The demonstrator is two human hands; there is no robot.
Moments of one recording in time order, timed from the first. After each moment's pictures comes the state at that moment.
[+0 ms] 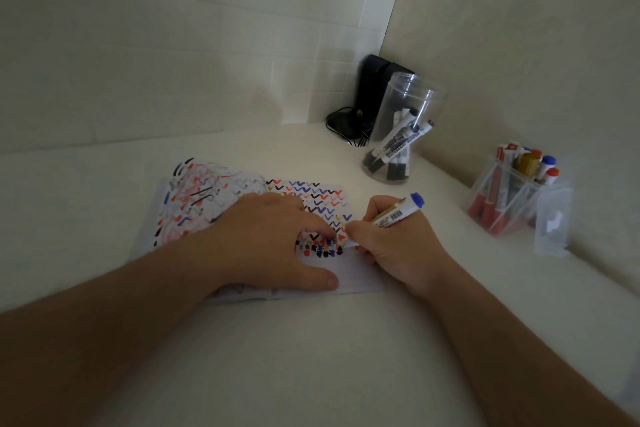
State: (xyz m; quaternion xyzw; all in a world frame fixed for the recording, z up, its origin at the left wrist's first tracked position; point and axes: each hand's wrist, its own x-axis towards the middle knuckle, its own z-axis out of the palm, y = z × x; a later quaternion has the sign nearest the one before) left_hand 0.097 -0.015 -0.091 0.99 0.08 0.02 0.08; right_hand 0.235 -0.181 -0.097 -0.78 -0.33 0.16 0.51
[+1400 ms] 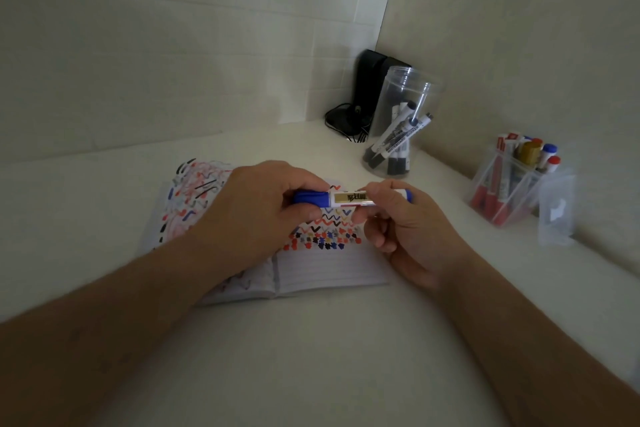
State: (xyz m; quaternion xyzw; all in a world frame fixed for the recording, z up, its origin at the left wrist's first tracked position) left_hand 0.094 -0.007 -0.089 0.92 0.08 0.32 0.23; right_hand 0.239 -0.185 -0.089 -0.60 -0.30 0.30 0.68
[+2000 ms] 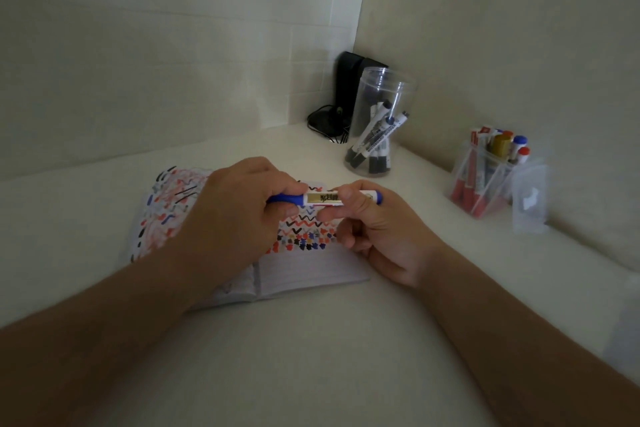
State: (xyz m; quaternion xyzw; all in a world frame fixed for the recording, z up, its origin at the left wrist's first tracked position) left_hand 0.093 -0.014 -0.084 0.91 0.07 0.37 0.16; right_hand 0.241 -0.186 -0.093 -0.58 -0.32 0.34 0.66
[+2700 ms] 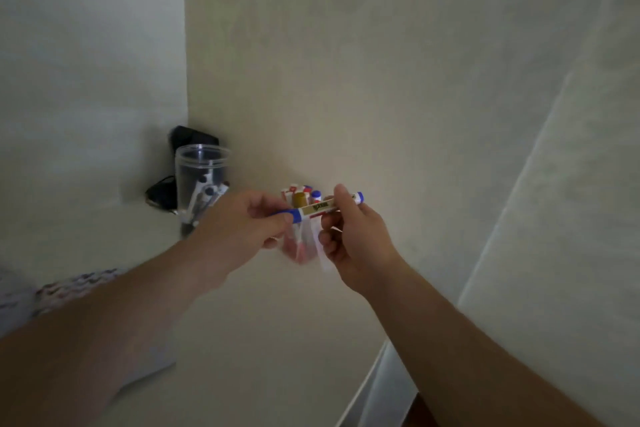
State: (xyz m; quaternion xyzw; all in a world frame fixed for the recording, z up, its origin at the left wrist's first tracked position) left_hand 0.245 -0.182 -0.003 0.75 0.04 0.19 0.63; right_hand 0.310 -0.347 -0.003 -0.58 -0.08 0.09 0.80
